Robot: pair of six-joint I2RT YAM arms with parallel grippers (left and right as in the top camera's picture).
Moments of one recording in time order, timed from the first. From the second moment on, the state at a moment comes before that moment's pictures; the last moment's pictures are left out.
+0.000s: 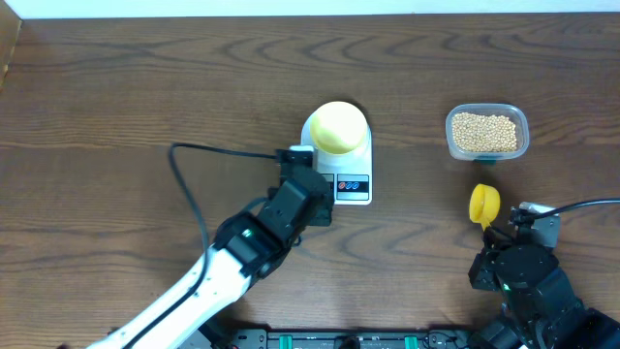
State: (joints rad) left arm -0.73 1.19 0.77 -0.39 -0.19 -0.64; right arm 0.66 0.52 0.85 -1.15 0.45 0.66
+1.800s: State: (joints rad) left arm -0.01 1.17 0.77 -0.49 -0.06 -0.29; right arm 0.17 1.04 0.86 -0.66 0.23 0.79
